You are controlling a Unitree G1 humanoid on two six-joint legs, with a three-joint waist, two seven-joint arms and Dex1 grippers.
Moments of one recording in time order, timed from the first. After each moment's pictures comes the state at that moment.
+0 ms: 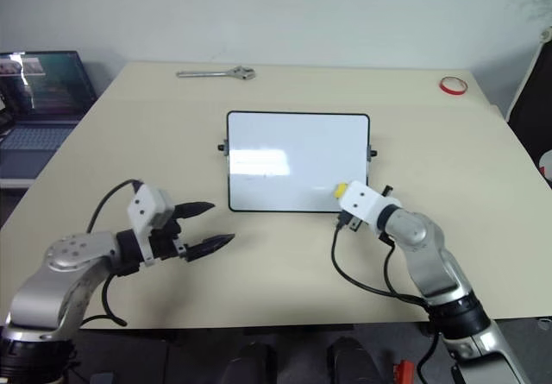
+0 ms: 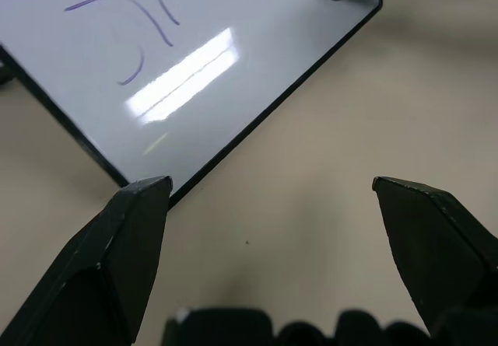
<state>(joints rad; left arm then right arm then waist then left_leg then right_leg) -0.09 0.75 0.18 -0.28 -0.43 0.50 -0.90 -0.35 -0.45 0.20 -0.22 -0.20 0.38 0.61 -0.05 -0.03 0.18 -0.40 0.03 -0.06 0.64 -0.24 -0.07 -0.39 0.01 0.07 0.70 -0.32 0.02</state>
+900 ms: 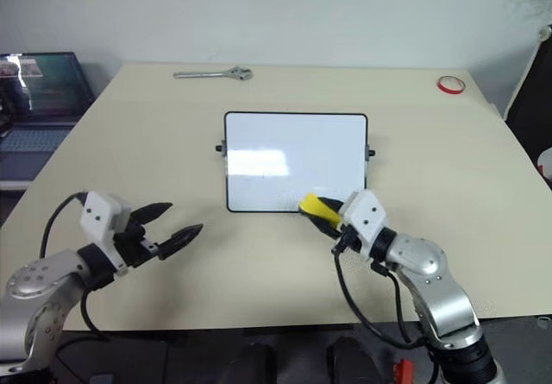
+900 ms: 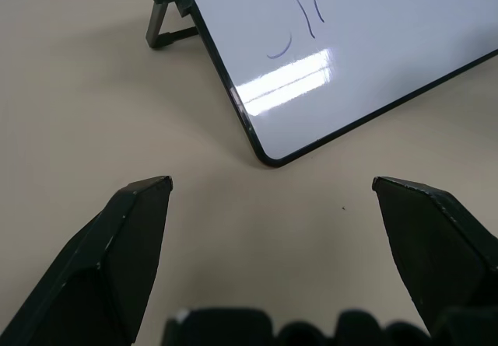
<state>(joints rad) 0.06 0.69 0.36 -0.36 -0.49 0.53 -0.71 -0.18 -0.40 0.19 -0.49 0.14 0.36 0.64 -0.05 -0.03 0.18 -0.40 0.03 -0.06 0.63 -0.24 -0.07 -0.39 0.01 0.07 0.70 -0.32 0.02</state>
